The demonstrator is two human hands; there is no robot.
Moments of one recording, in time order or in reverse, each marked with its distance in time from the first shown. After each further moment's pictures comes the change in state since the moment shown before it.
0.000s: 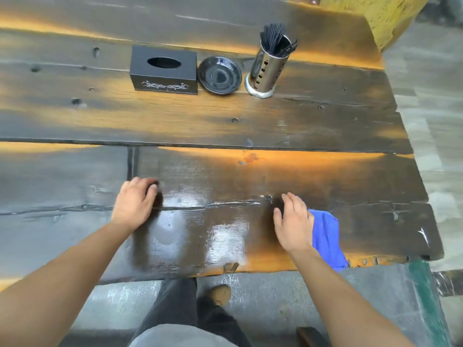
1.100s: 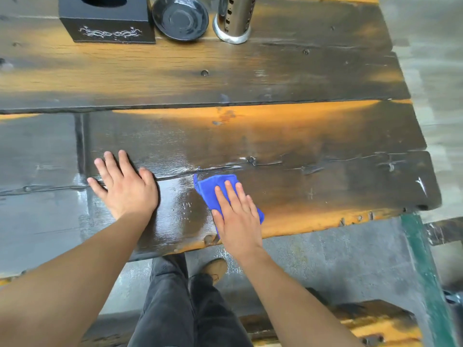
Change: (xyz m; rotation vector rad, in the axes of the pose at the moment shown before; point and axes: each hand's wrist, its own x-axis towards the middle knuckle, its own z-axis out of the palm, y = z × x) left_hand -0.035 0.047 0.099 0.191 0.326 -0.267; right_hand -0.080 -0.036 0.095 -0.023 0.012 -0.278
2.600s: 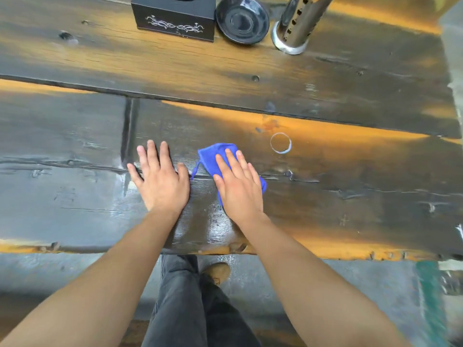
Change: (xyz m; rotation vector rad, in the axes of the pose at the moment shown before) left_hand 0.001 0.000 -0.014 -0.072 -0.065 -0.026; right_hand 0.104 -0.063 -0.009 0.007 -0.036 -0.182
